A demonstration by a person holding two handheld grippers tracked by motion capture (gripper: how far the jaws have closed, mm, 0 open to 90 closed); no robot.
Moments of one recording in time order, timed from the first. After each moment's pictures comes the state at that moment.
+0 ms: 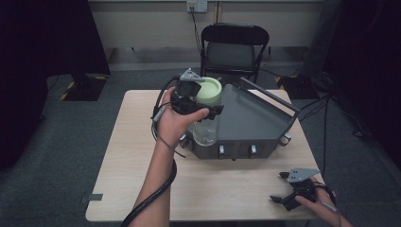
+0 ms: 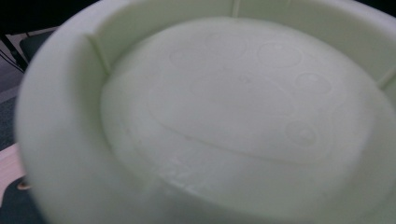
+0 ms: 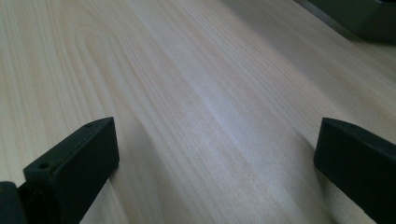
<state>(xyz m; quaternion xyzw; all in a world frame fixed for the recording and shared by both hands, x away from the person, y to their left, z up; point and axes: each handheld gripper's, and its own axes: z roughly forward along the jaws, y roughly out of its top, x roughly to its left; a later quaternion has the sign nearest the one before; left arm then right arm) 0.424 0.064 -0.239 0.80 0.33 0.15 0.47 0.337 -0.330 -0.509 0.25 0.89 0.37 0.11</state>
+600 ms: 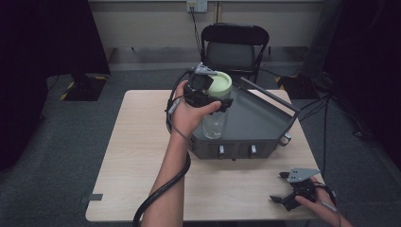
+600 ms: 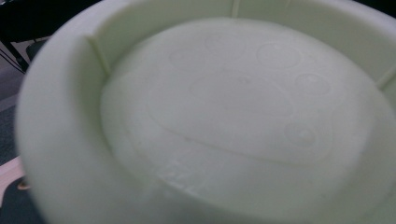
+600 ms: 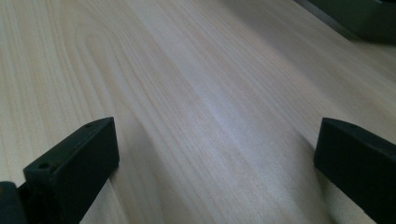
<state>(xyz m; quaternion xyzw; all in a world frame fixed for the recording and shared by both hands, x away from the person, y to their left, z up) 0.447 0.035 -0.239 0.80 0.34 0.16 0.47 0.337 -0.330 -0.509 0.25 0.89 0.37 0.11</state>
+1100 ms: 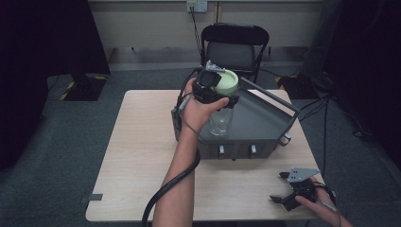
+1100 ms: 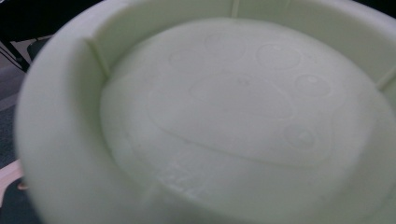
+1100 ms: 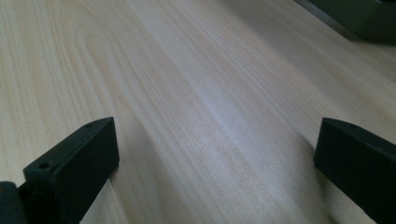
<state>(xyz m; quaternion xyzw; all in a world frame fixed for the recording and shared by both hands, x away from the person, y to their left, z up) 0.465 0.015 -0.245 0.80 0.34 0.17 0.46 0.337 -0.330 -0.509 0.25 0.89 0.37 0.11</state>
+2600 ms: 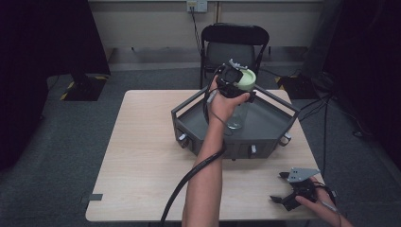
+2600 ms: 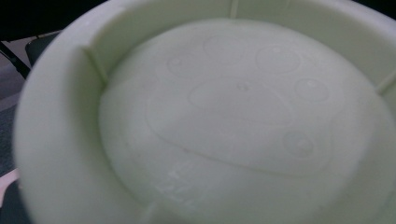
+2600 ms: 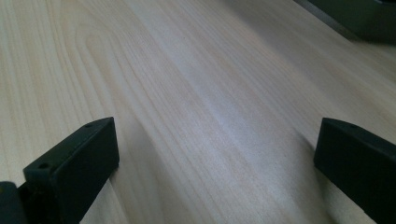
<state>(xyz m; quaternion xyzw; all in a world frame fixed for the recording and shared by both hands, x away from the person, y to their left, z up) 0.508 -0.047 -0.270 0.80 0.35 0.18 0.45 0.337 -0.330 -0.509 0.25 0.89 0.37 0.11</state>
